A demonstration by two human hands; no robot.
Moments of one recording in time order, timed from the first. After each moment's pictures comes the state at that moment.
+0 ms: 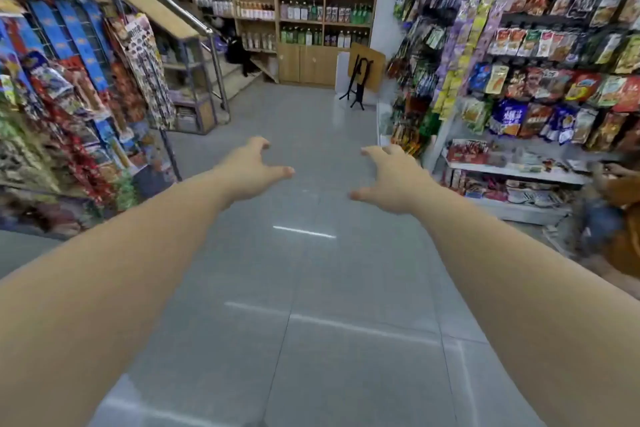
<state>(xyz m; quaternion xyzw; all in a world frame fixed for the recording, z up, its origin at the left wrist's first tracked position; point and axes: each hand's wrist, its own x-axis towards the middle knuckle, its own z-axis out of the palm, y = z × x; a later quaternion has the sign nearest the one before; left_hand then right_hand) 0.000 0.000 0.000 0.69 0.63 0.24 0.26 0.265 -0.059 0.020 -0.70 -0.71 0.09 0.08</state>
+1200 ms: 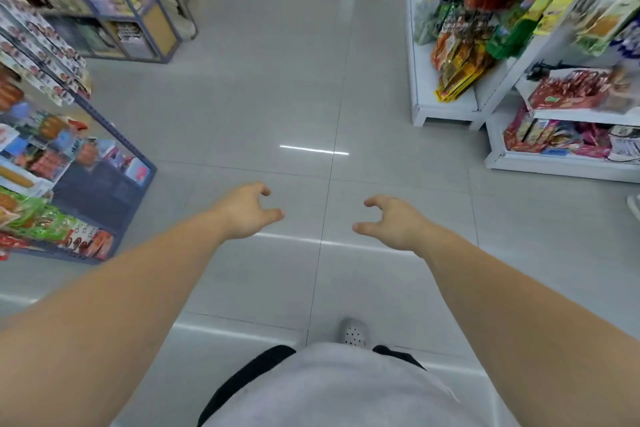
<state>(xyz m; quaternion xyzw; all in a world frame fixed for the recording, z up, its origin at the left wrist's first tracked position) 0.038 0.586 -0.214 0.66 0.67 -0.05 0.34 0.335 0.522 -0.226 -0.71 -0.56 0.43 0.04</state>
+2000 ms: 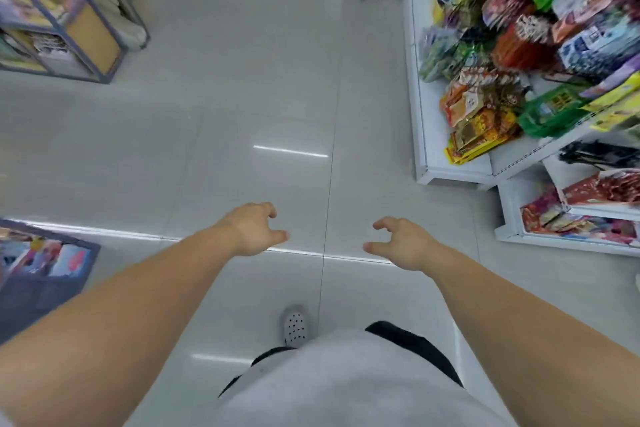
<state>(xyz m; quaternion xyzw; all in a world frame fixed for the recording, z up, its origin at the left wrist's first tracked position) 0.075 1.132 -0.265 0.70 0.59 -0.17 0.37 0.377 1.046 -0.257 -0.73 -0.52 0.43 -0.07</state>
